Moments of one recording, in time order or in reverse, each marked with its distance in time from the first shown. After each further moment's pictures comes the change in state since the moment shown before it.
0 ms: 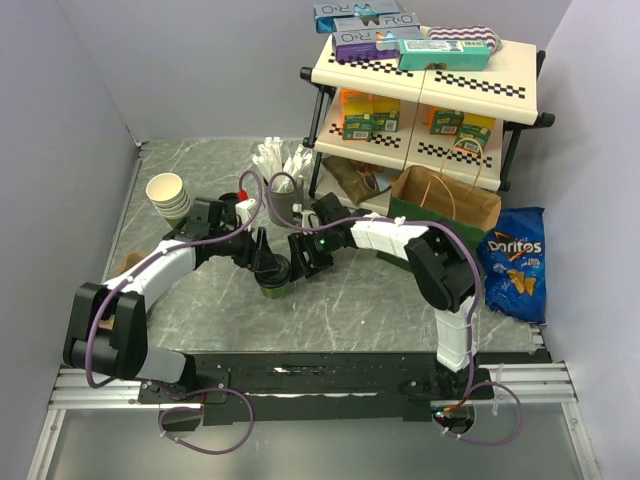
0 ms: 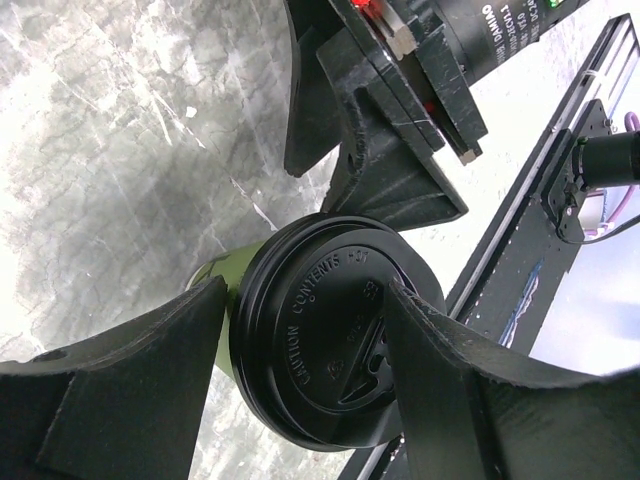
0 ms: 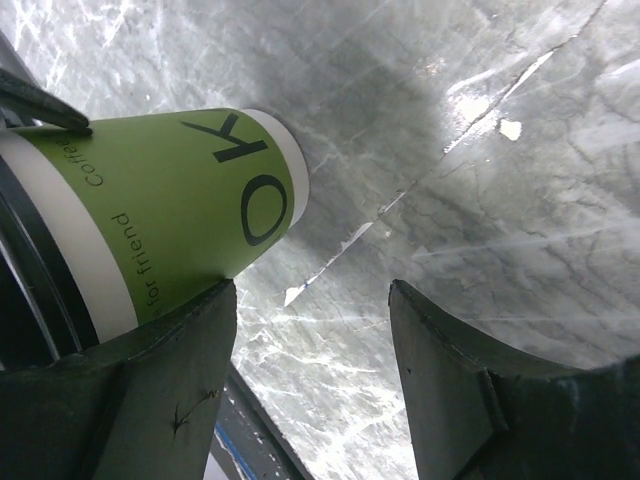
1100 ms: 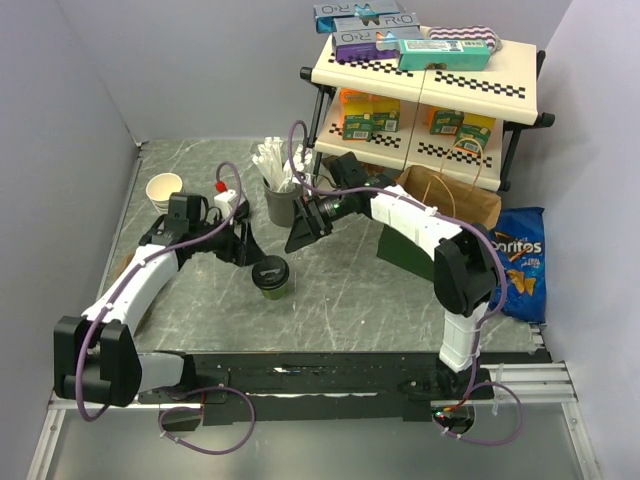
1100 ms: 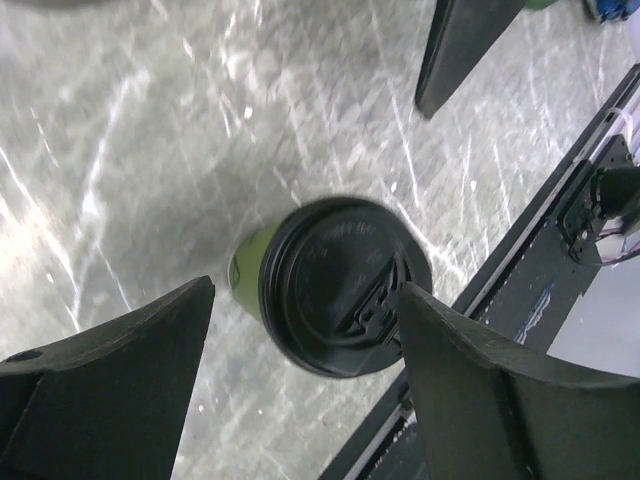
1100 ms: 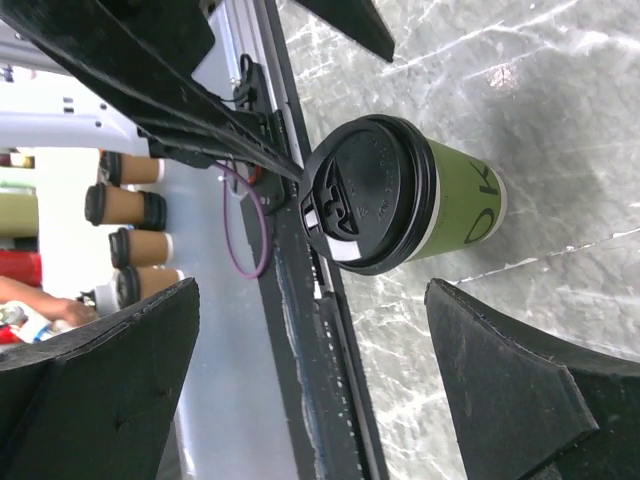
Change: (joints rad) left arm 0.094 -0.144 0.054 -0.155 -0.051 0.035; right arm -0.099 -0.096 0.238 -0.193 -0.410 -0.151
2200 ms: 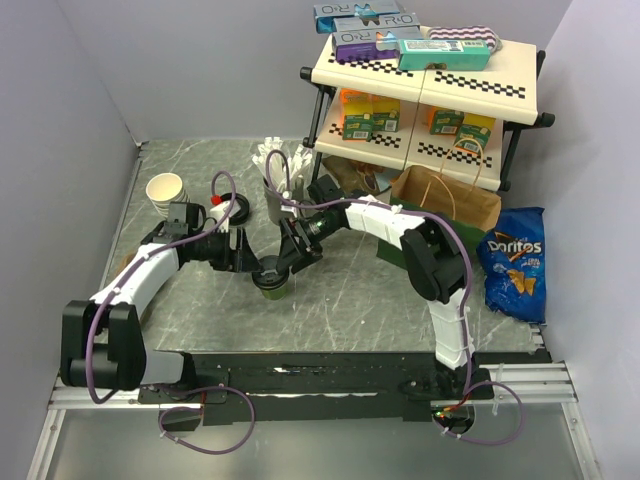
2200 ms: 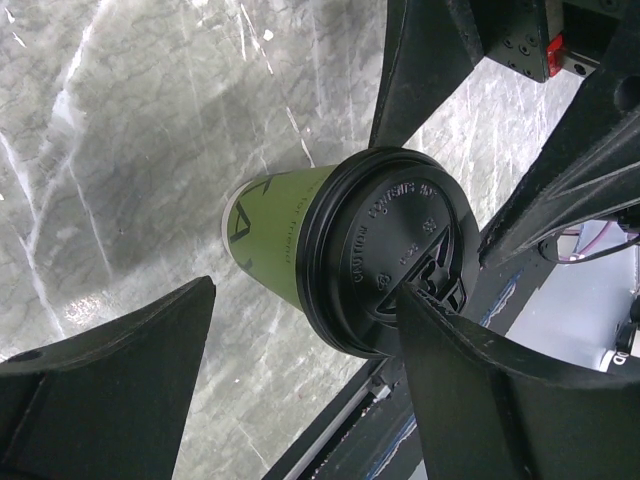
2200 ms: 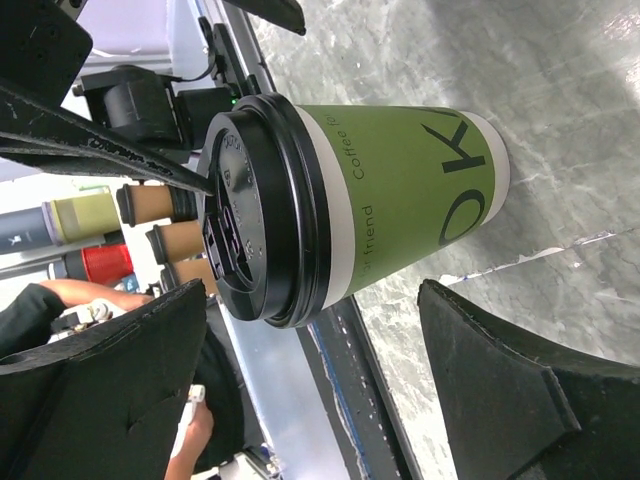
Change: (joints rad) left arm 0.063 0.068 -0.065 -0.042 0.035 -0.057; right arm 0.066 0.196 0.008 -0.010 0.009 0.125
